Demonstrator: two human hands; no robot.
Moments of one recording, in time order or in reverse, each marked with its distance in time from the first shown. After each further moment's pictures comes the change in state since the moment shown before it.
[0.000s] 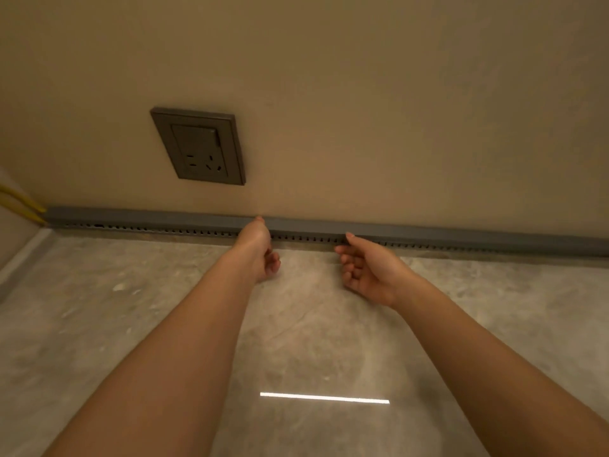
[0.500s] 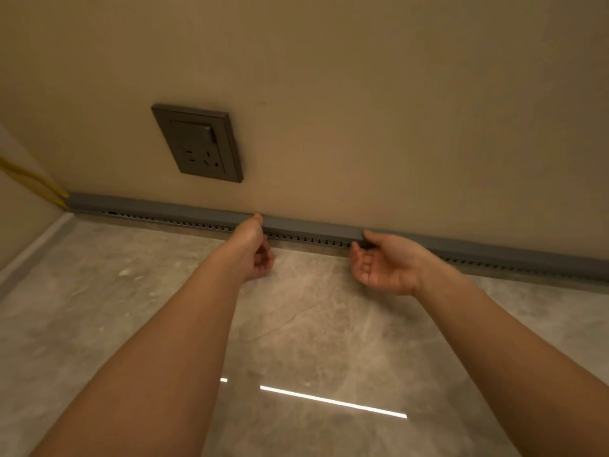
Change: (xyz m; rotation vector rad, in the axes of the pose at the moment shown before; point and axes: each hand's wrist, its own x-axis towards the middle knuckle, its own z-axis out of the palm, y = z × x) left_hand 0.001 -0.001 0.003 -0.021 0.017 0.002; right_hand 0.000 -0.042 -0.021 0.221 -0.132 0.302
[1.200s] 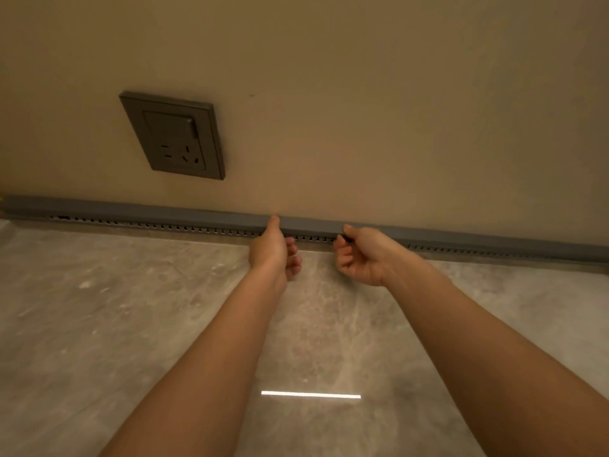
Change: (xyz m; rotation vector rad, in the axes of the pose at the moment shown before) left_hand -0.001 -0.030 0.046 -0.148 -0.047 0.088; right_hand 0.005 0.014 0.019 -0.072 0.185 -0.197
